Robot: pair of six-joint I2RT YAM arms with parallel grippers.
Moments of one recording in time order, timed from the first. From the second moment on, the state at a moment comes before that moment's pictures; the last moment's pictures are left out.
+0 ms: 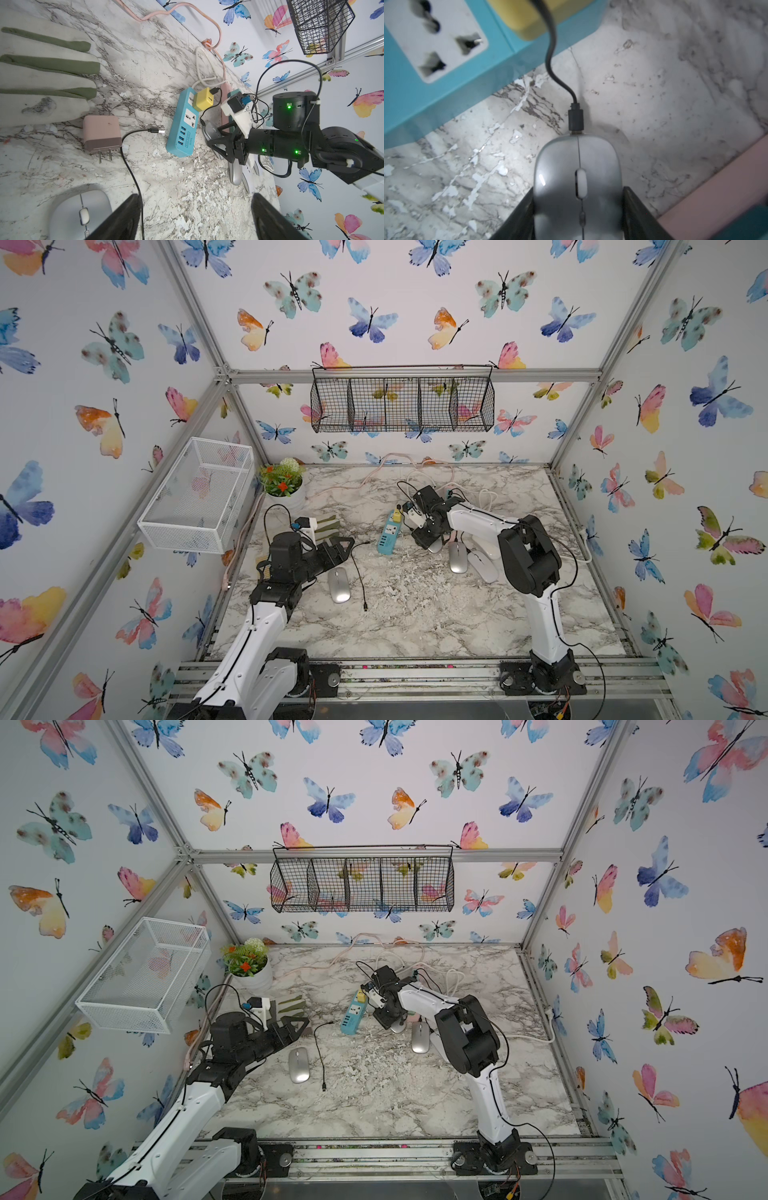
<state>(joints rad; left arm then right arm) -0.10 0.89 0.51 -0.14 0.50 -0.66 0.66 2.16 1.60 -0.66 0.01 -0.19</state>
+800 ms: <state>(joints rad) -0.40 1.05 0.54 0.08 0.44 -0.72 0.66 1.77 1.08 -0.10 -0.25 -0.04</state>
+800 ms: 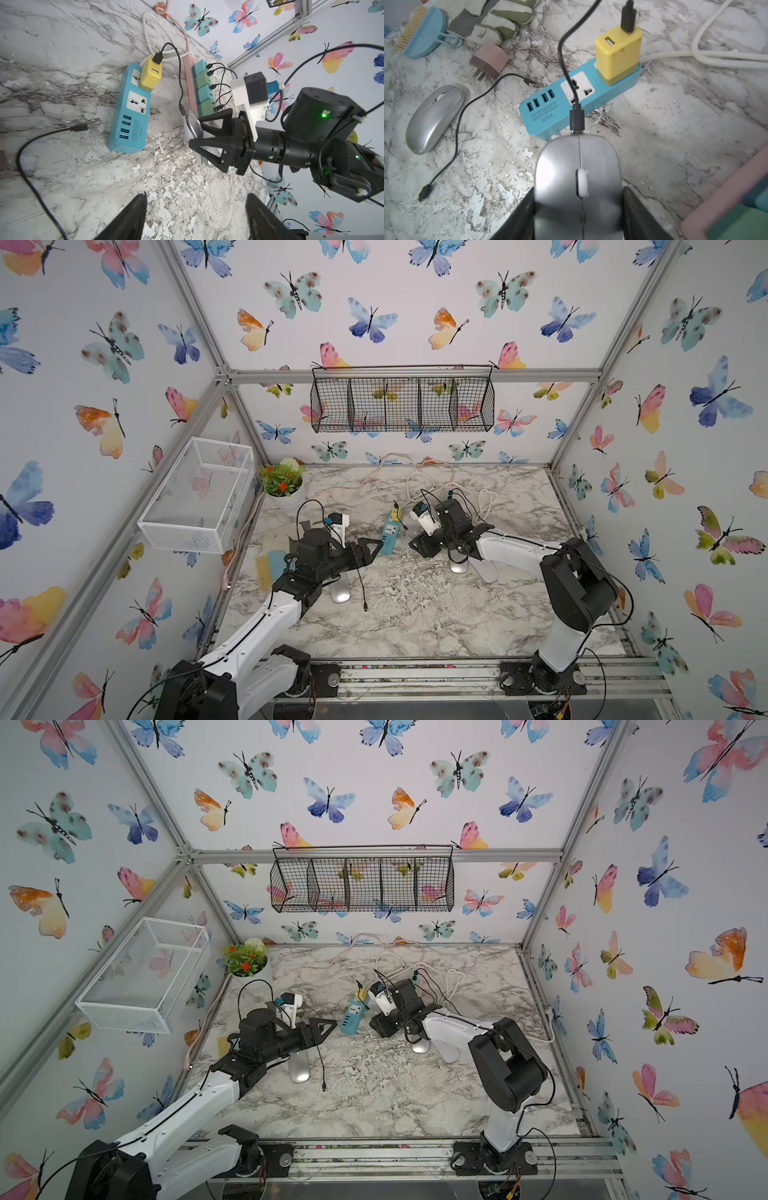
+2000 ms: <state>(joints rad) -0.49 1.65 0.89 0.24 0.38 -0.89 0.66 1.72 1.01 0.02 -0.32 0.01</state>
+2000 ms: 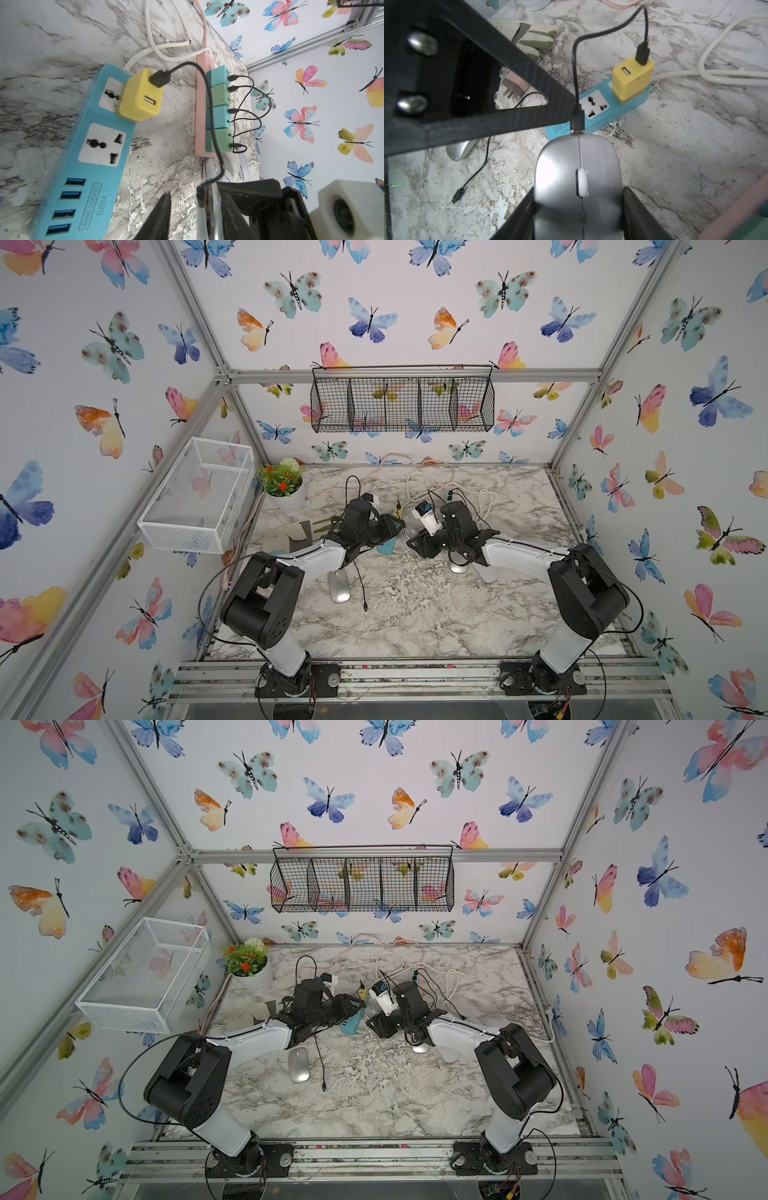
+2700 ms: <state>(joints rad) -0.49 1.71 0.91 0.28 0.41 -0.94 0.66 1.72 0.99 0.03 -0.35 0.03</state>
